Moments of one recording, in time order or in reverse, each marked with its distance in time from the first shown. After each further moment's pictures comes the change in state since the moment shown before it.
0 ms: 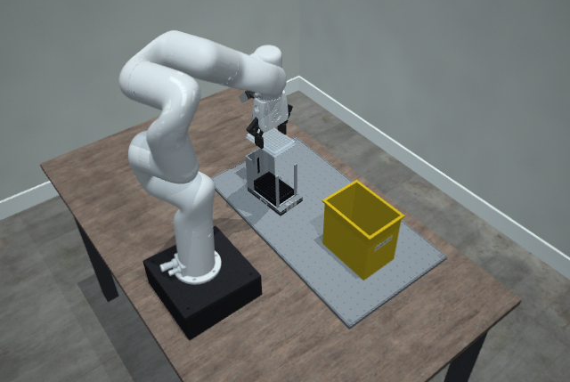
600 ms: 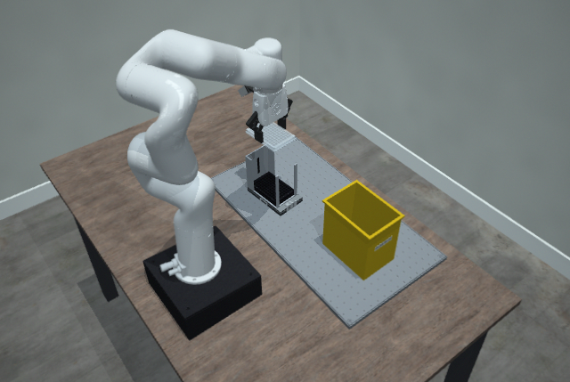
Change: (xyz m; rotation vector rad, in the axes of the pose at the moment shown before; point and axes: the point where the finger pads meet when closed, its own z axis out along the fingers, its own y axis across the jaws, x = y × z) arm 0.000 0.000 -0.021 0.001 0.000 0.000
